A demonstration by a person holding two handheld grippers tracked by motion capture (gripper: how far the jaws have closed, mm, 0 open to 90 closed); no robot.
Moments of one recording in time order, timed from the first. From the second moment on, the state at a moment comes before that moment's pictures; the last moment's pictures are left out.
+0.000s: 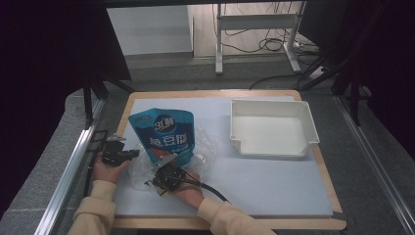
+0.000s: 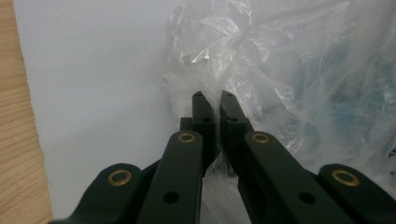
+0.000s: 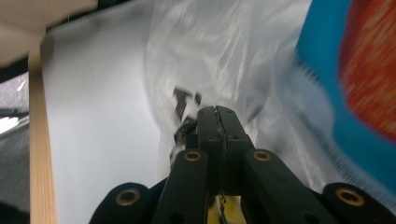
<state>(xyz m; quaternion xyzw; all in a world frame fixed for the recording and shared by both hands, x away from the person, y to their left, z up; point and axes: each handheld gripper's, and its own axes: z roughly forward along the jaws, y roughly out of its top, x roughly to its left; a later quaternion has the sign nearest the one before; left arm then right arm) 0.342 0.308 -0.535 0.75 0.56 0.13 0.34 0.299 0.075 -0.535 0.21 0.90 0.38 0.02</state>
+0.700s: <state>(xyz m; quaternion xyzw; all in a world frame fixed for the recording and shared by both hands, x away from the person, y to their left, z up) 0.342 0.309 -0.533 0.74 0.56 0.13 0.35 0.297 -0.045 -0.450 0.22 0.88 0.42 0.09</state>
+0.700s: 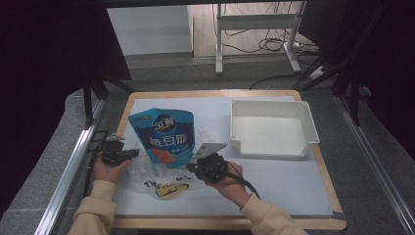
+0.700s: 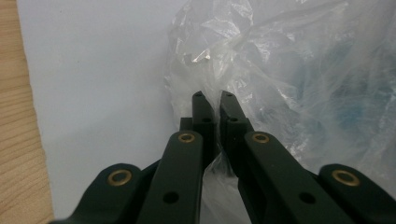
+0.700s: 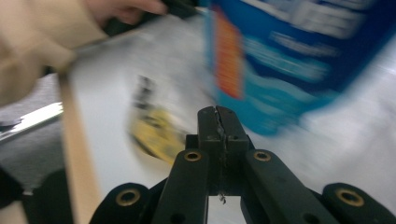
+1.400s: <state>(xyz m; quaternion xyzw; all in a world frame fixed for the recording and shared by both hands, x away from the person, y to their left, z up) 0.342 0.307 -0.535 0.74 0.56 0.13 0.34 0.346 -0.105 -0.535 0.33 0.86 0.39 0.08</state>
